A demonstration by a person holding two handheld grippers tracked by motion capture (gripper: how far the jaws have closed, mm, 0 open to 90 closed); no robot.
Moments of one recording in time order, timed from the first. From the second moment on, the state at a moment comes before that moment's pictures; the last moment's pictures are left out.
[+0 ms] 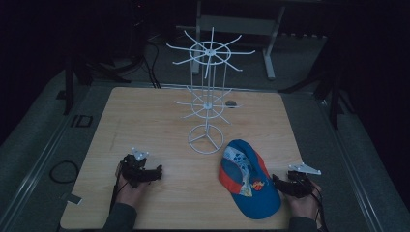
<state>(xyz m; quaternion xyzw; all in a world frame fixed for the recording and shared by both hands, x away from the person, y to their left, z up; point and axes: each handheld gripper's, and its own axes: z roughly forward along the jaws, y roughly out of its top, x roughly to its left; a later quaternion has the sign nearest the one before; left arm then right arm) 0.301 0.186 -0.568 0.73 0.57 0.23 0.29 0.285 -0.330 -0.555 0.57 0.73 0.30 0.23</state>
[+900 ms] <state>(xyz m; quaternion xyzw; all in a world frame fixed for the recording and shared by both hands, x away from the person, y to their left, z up) 0.299 0.185 -0.568 0.73 0.58 0.23 0.29 0.292 -0.327 -0.529 0.54 0.77 0.28 0.20</state>
